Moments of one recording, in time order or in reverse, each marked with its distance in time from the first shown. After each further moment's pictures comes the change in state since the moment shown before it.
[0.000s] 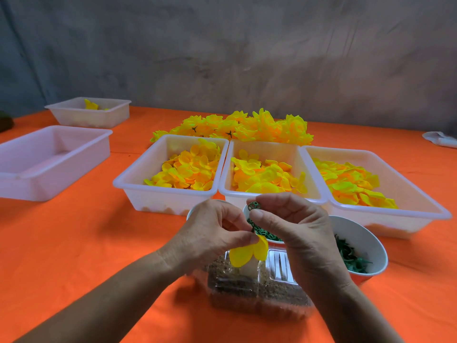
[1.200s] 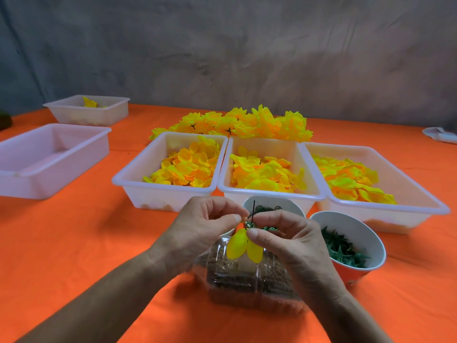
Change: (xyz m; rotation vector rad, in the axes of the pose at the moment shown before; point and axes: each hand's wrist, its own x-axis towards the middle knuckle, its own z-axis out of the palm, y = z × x) left_hand -0.009 0.005 -0.001 -0.191 0.098 -0.054; right_hand -0.014 0.019 -0.012 -0.192 0.015 0.060
